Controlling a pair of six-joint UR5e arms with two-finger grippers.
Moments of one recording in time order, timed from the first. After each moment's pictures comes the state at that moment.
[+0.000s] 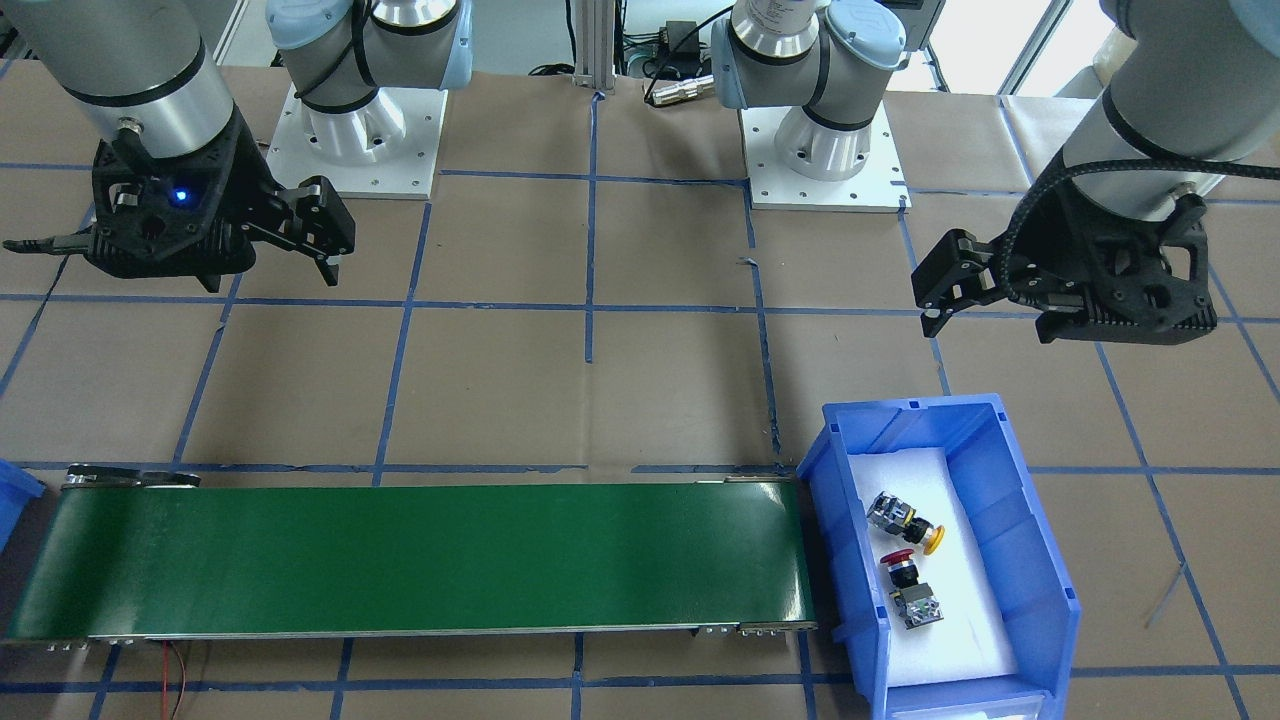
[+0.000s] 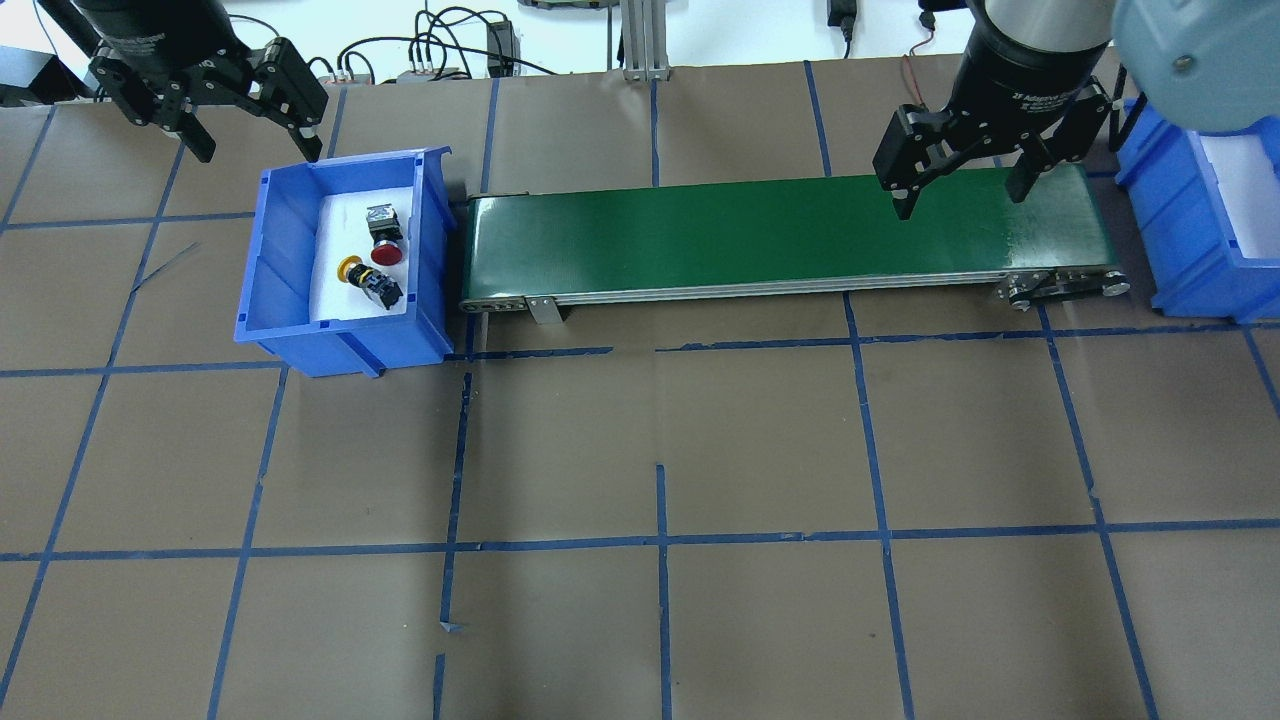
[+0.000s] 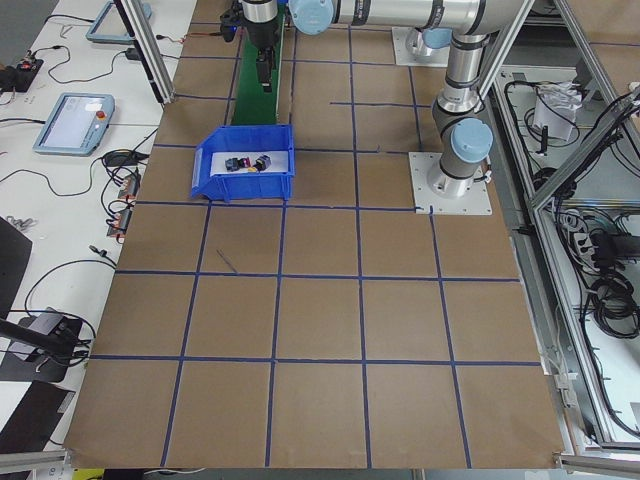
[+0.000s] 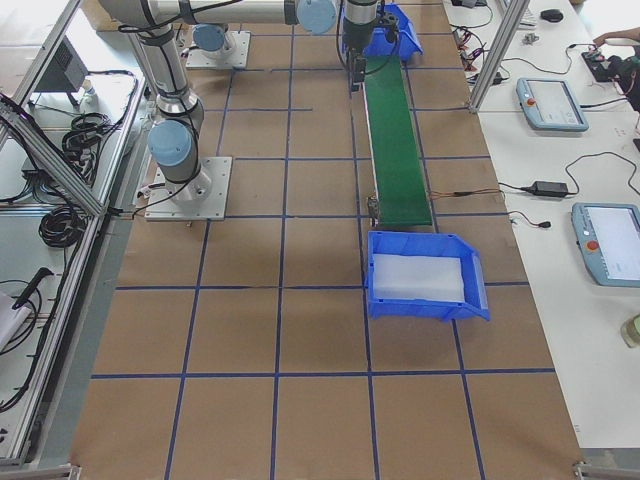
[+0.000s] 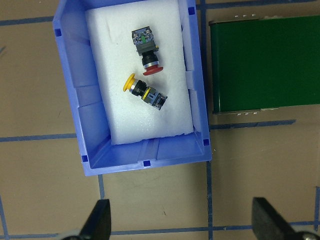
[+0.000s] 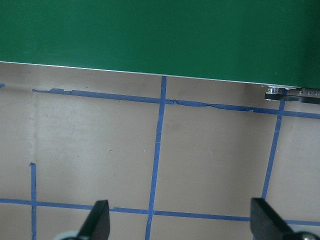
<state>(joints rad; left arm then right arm) -1.45 -1.76 -1.29 -1.68 1.60 0.17 1.56 -1.50 1.50 -1.54 -1.60 -0.12</state>
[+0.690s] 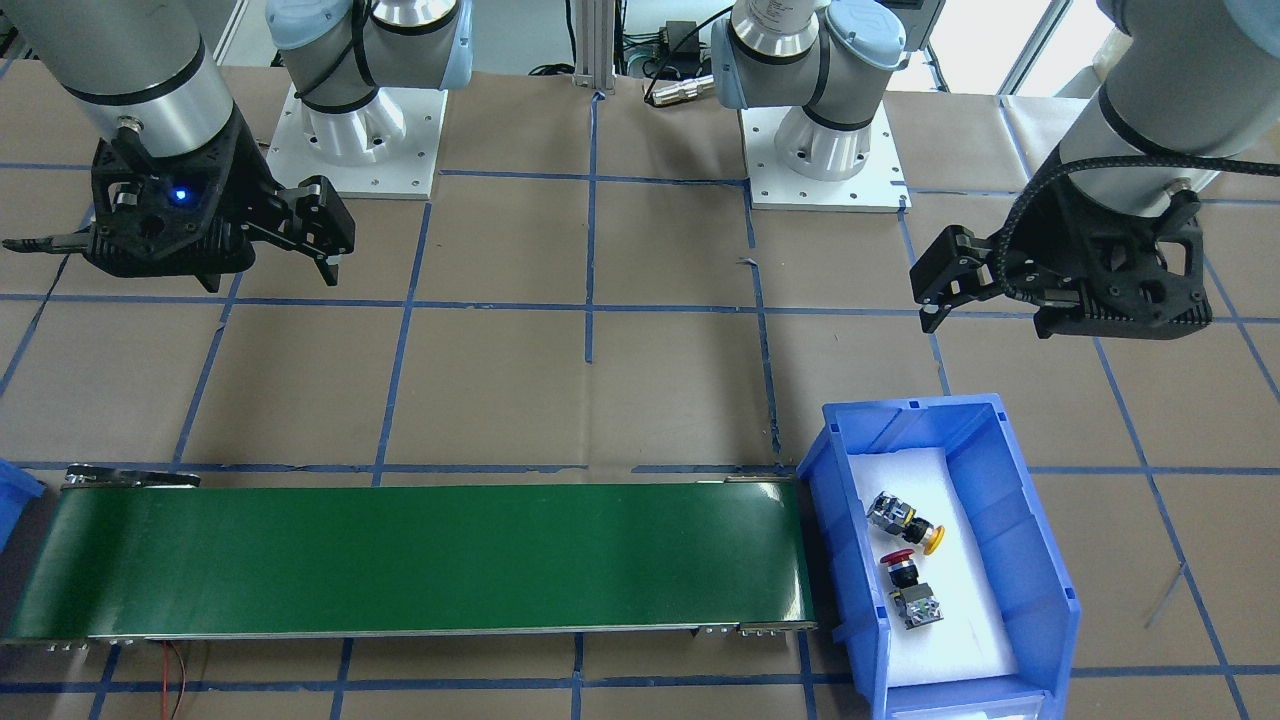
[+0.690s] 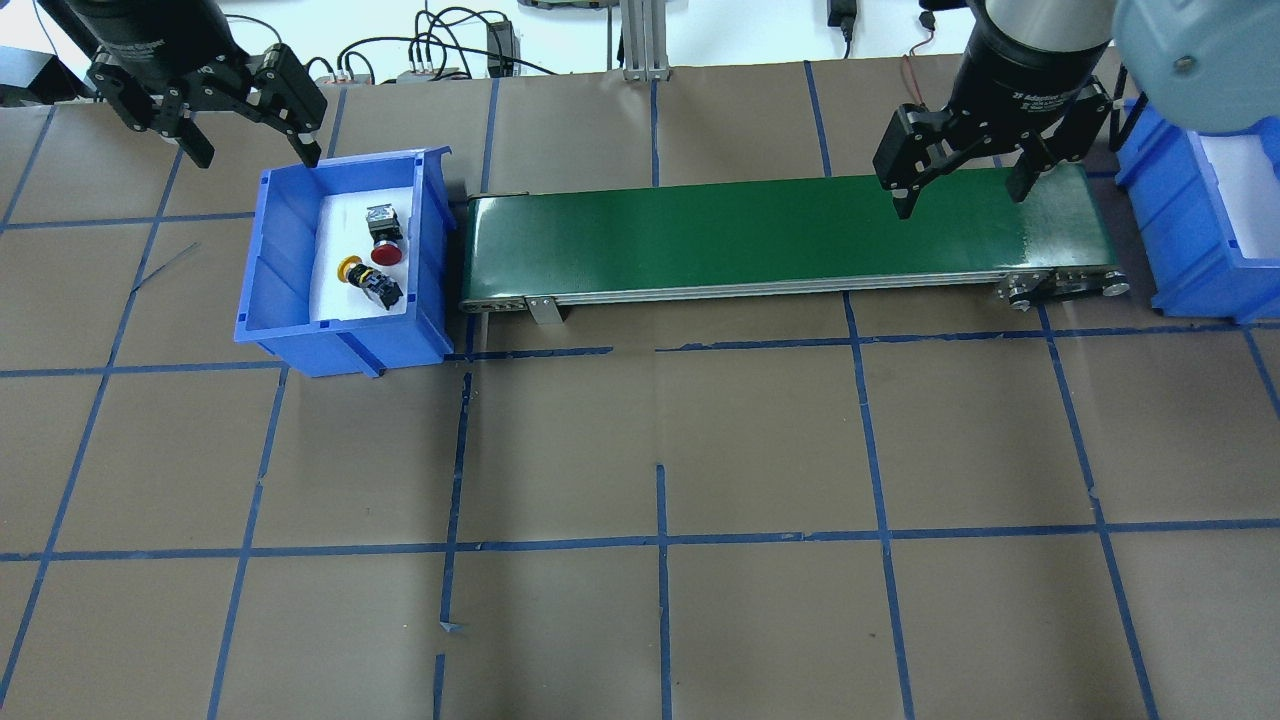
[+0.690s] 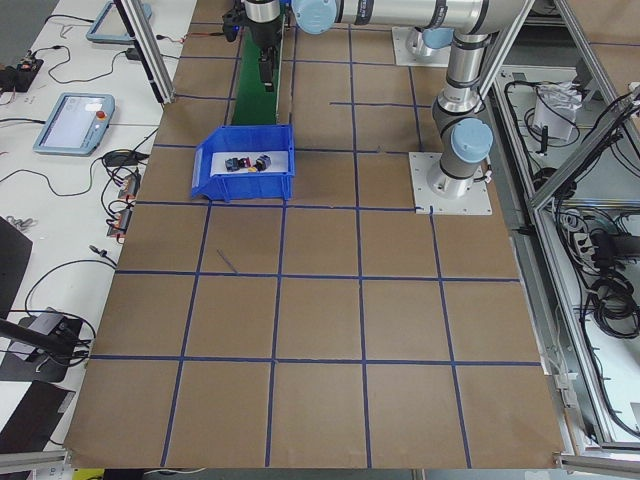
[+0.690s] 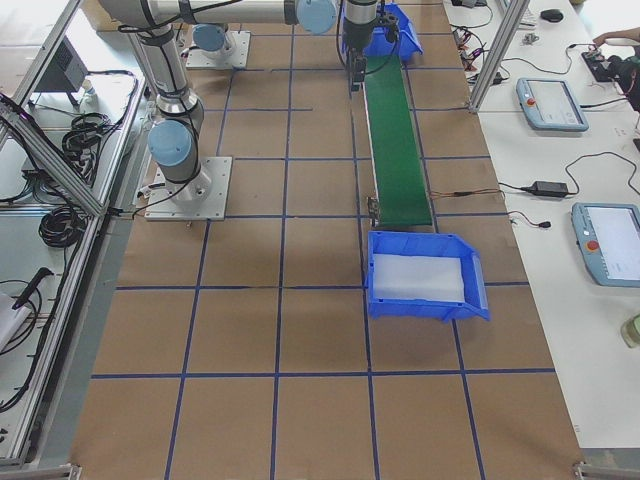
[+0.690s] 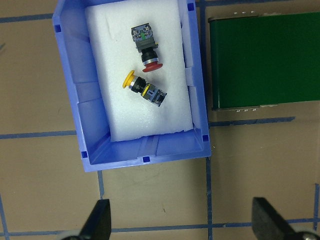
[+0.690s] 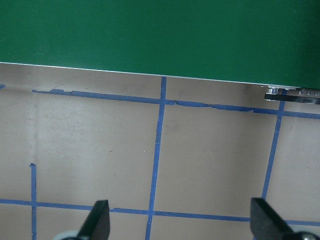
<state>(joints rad) -1.45 -1.75 -1.30 -1.68 1.60 0.17 1.56 -1.50 1.50 -1.54 -1.60 -0.12</state>
